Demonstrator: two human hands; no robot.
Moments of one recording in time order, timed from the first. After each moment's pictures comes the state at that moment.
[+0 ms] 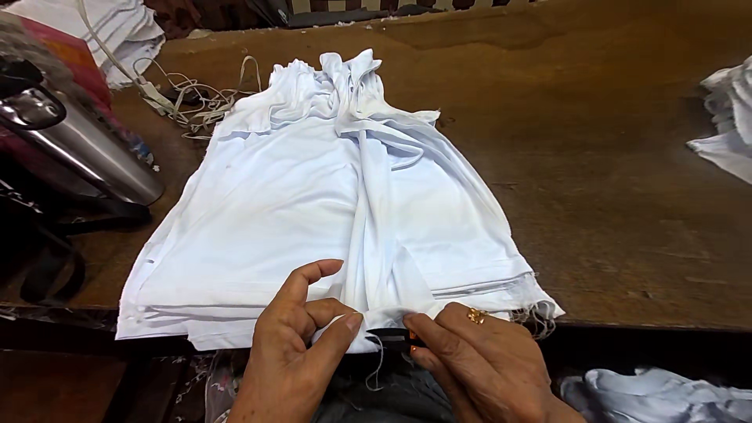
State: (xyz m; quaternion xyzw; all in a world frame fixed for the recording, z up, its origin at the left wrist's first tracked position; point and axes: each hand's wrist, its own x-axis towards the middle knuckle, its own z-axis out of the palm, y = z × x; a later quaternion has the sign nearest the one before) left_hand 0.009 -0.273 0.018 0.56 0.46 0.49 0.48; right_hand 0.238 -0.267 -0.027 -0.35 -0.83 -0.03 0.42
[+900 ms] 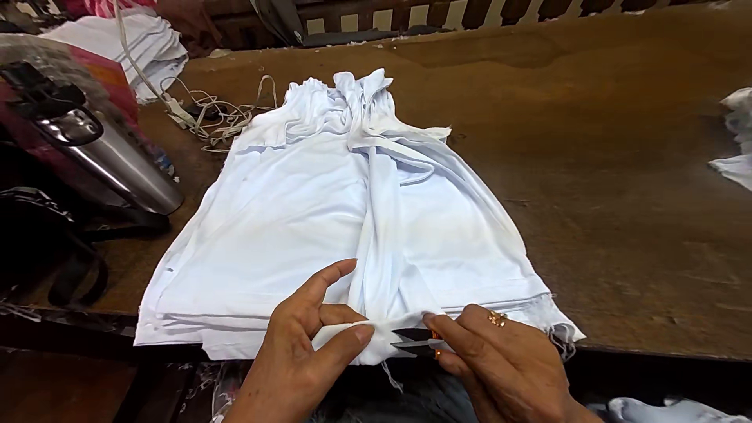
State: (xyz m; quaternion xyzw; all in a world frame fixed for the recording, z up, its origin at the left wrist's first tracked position) left_hand -0.006 -0.255 0.020 0.59 0.43 0.46 0.50; right_hand 0.251 -0.249 -0.032 -0.33 -0.84 -0.05 0.42
